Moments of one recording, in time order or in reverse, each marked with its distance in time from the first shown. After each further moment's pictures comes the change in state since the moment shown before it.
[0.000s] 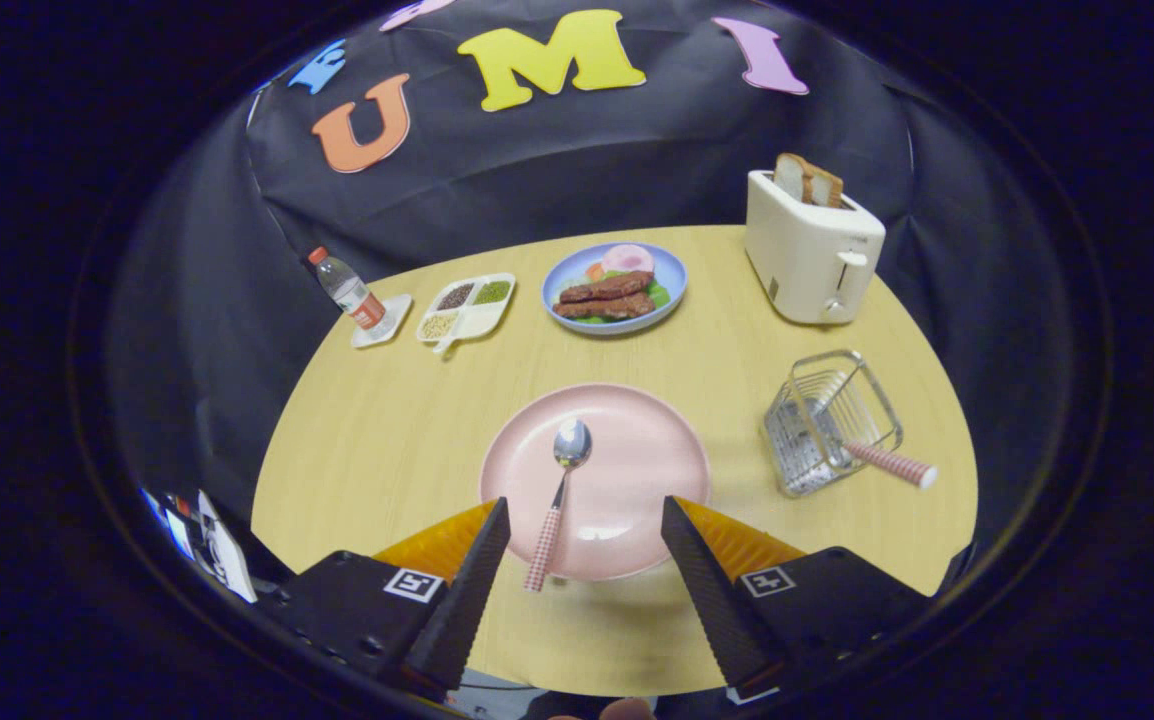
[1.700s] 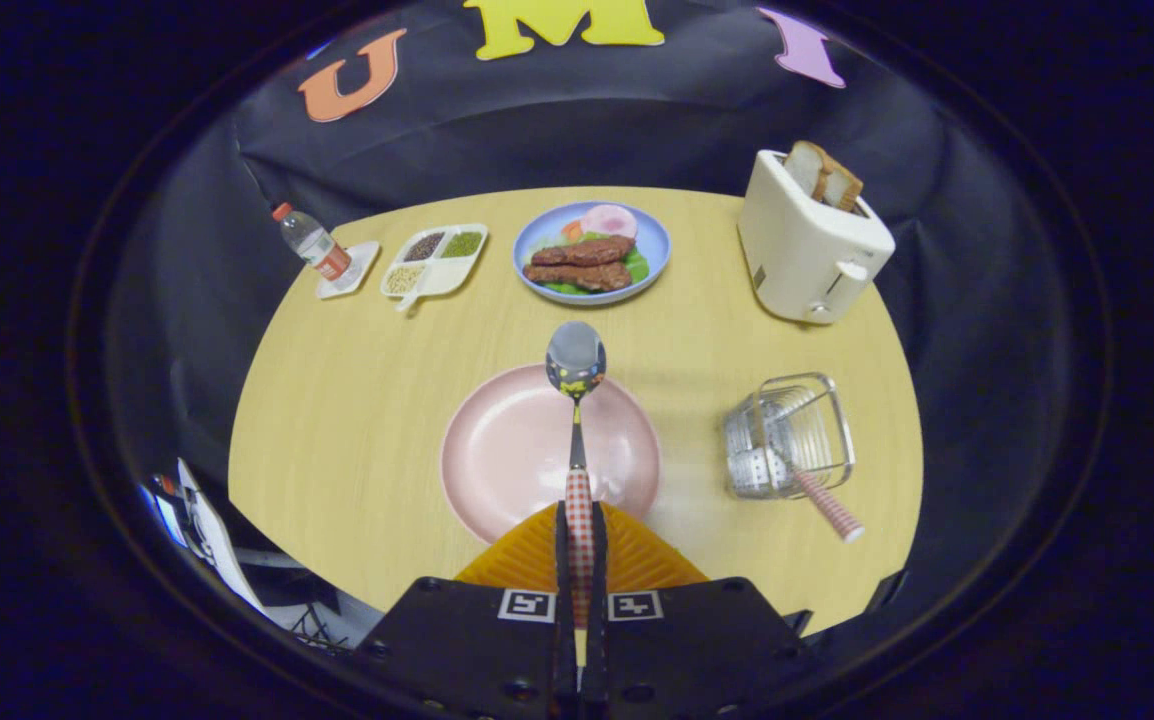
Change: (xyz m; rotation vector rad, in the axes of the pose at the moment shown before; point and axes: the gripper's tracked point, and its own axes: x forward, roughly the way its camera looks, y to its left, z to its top) arm -0.037 -0.045 0.052 -0.122 0.225 -0.105
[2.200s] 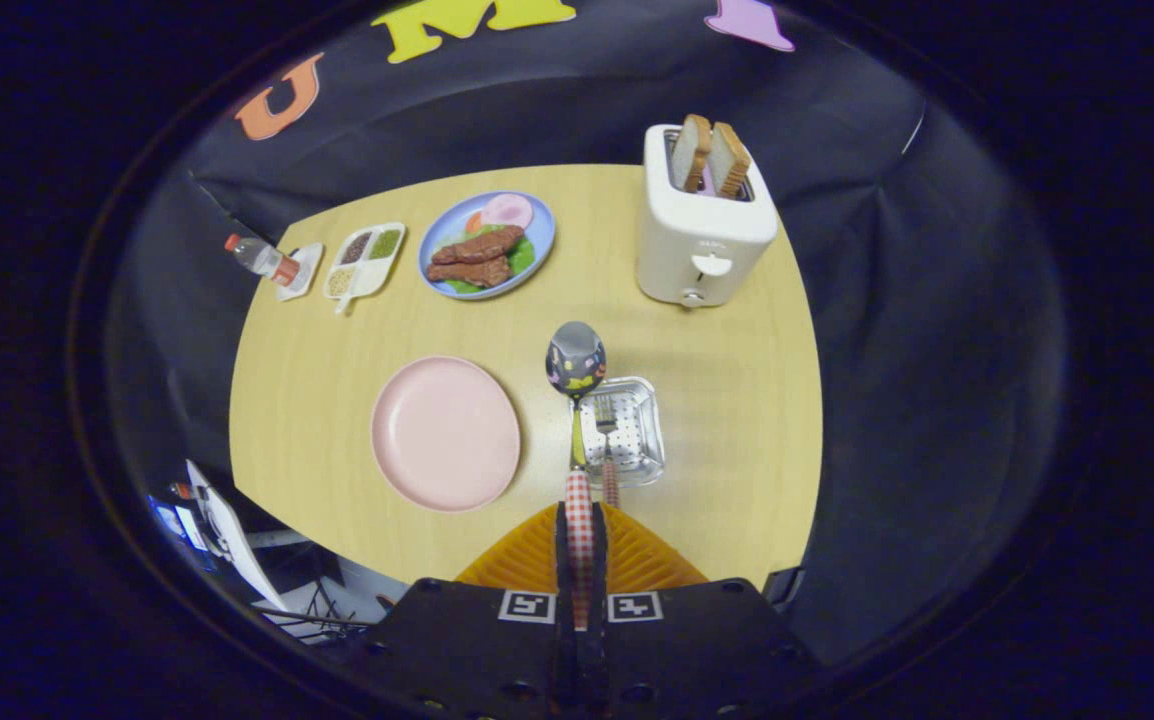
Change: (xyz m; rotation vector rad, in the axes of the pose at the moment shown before) arm -0.056 -0.132 0.017 0.058 0.231 -0.046
